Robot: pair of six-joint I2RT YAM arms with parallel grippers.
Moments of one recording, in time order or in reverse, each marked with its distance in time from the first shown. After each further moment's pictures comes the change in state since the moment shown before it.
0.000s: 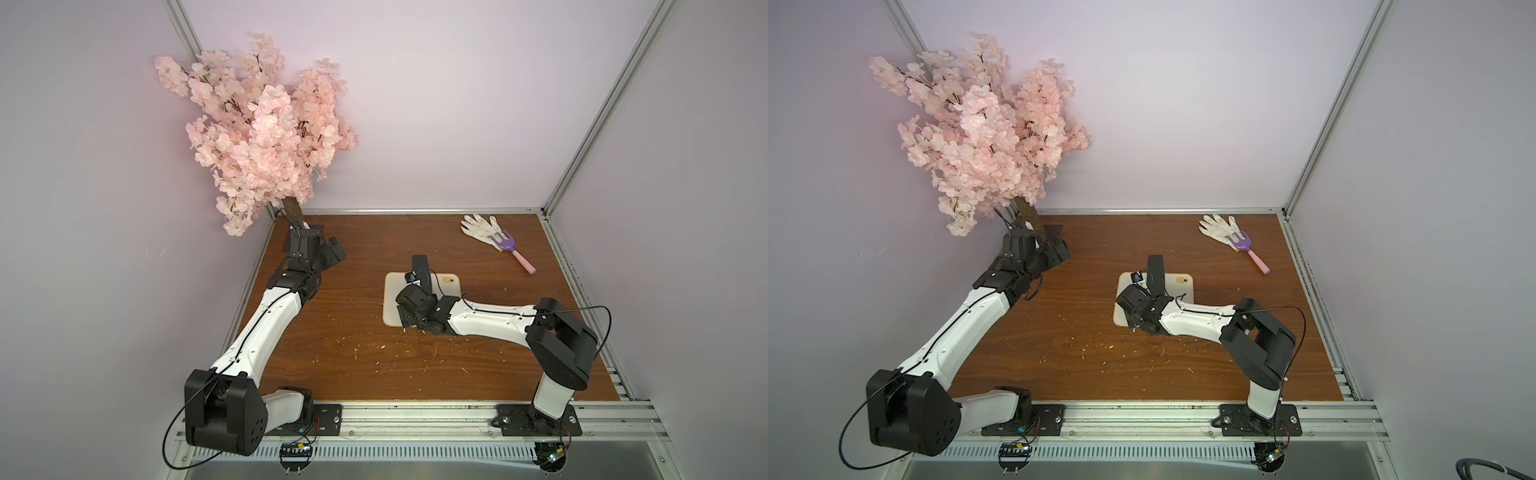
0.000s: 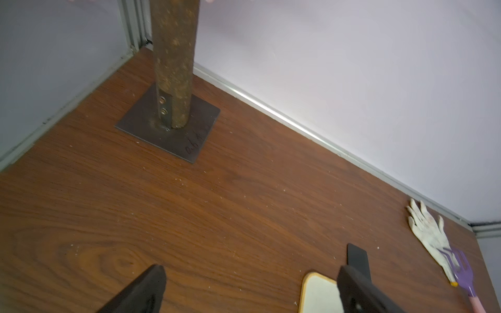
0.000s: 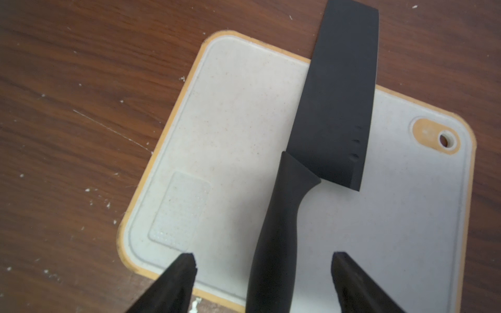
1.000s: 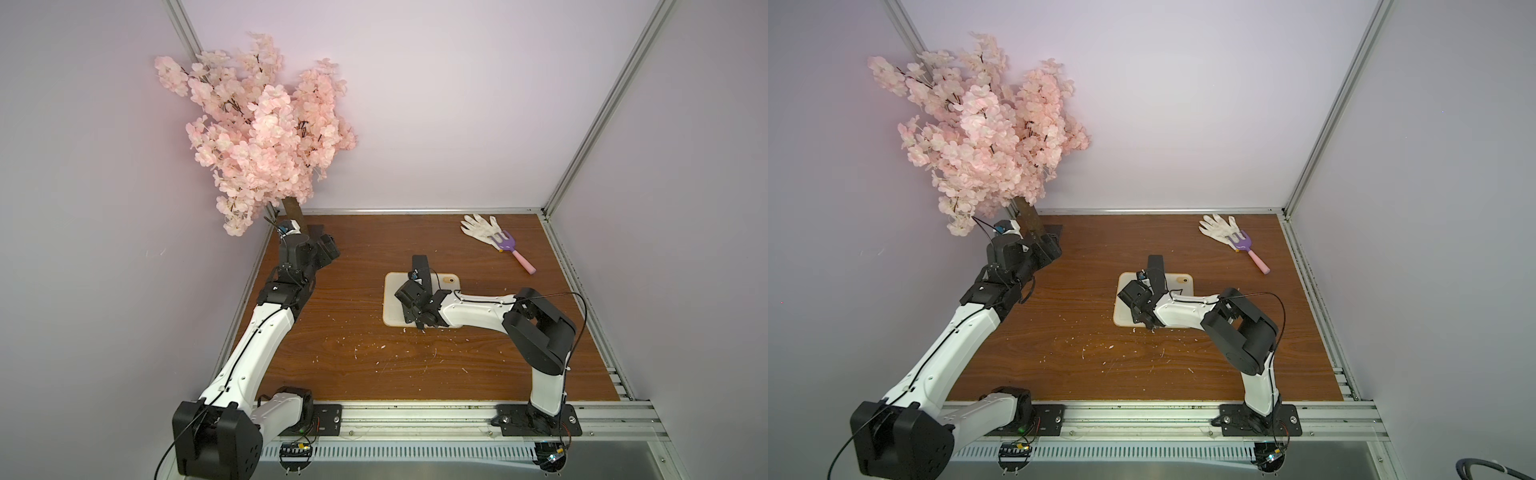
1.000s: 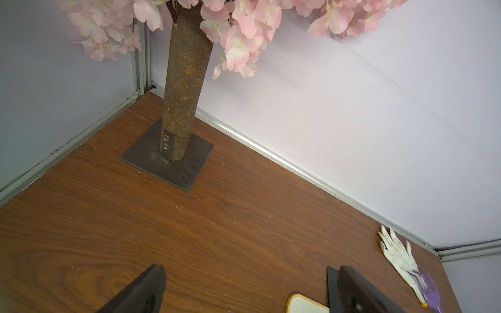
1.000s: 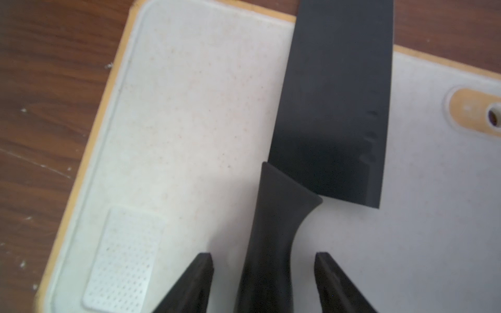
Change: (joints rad) left arm 0.011 -0.119 -0.060 0.094 0.011 -0.002; right arm -0.065 0.129 0.063 -0.019 -0.033 0.066
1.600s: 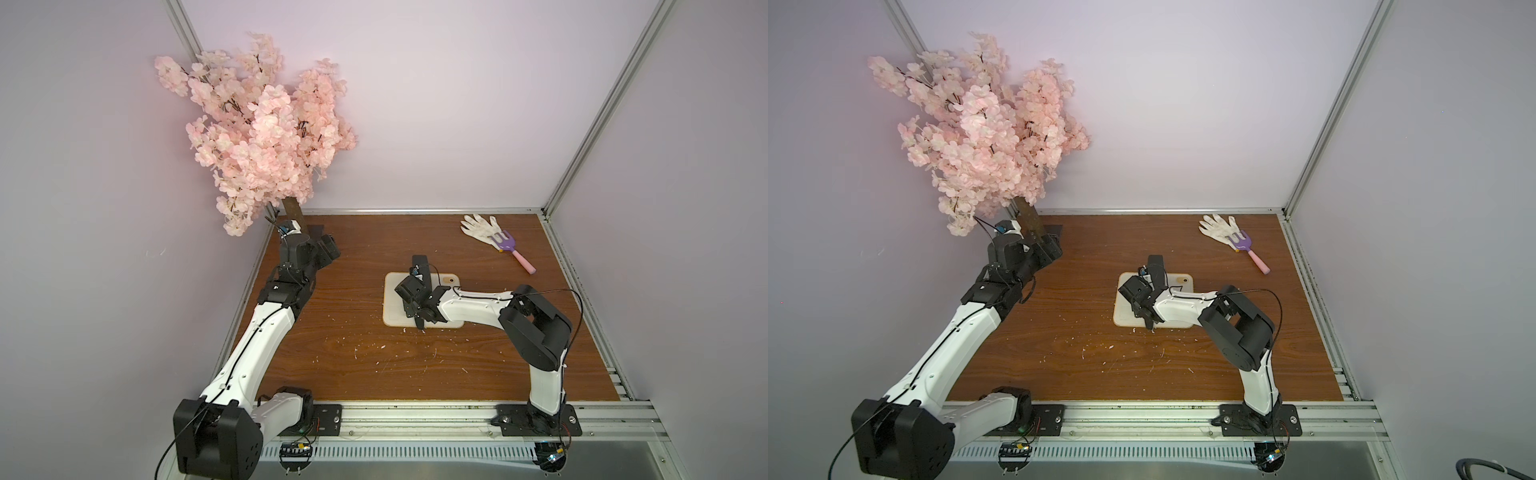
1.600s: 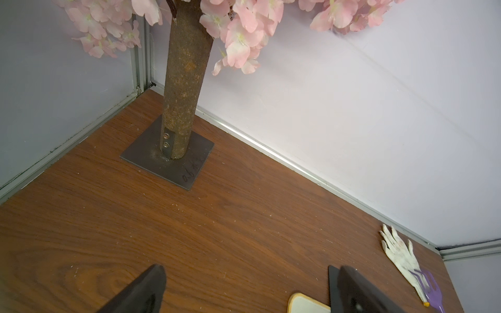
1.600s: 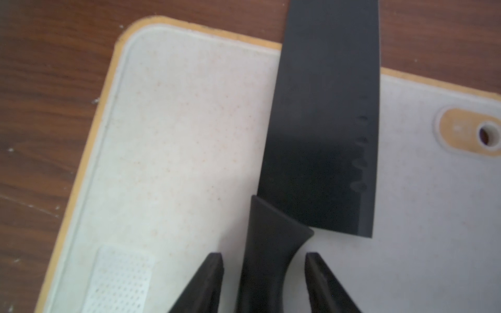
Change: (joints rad) left arm 0.000 0.008 0.000 -0.001 0.000 0.000; right arm -0.027 0.030 0.032 0.017 0.008 0.002
